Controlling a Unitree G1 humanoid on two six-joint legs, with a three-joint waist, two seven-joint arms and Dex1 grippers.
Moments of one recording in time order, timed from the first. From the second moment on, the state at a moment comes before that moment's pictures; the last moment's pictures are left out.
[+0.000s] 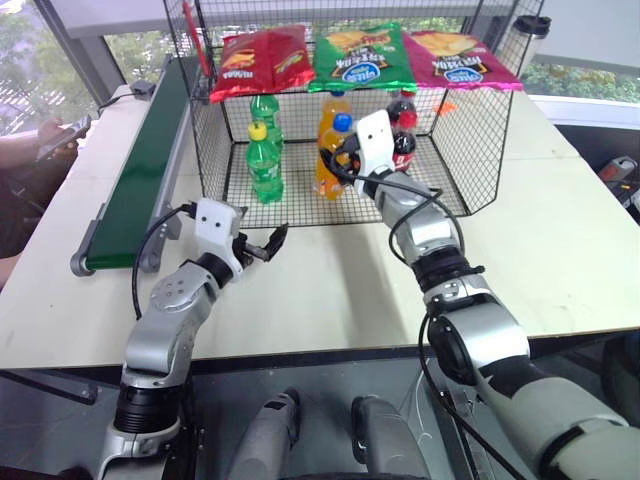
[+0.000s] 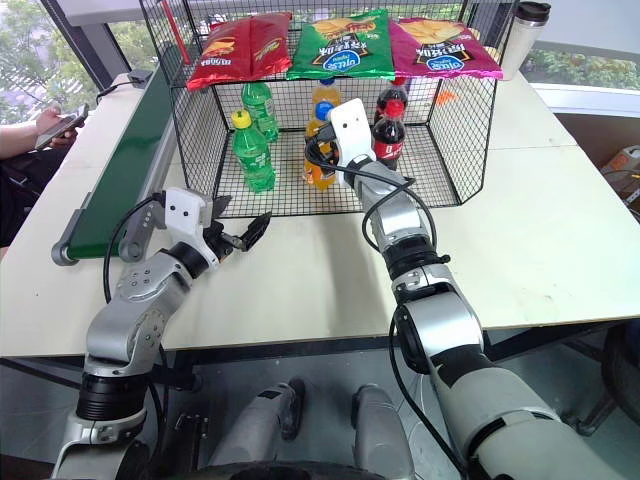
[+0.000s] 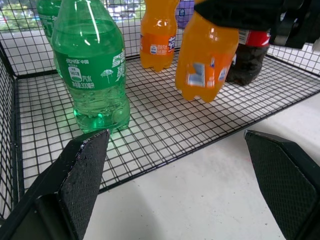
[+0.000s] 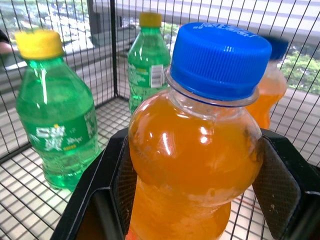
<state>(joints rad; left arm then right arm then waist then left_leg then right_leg) -0.27 0.29 0.05 -0.32 -0.29 0.53 -0.34 -1.08 -0.13 0.05 0.91 0.09 -0.02 0.31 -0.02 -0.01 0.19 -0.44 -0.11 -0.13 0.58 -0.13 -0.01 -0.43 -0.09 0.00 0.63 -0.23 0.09</state>
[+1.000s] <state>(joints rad) -0.26 0.27 0.02 -0.33 -0.30 0.54 -0.37 -0.90 -0.30 0.03 0.44 0.10 0.21 0.55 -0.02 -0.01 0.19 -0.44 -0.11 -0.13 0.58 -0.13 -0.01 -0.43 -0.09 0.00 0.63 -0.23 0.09</state>
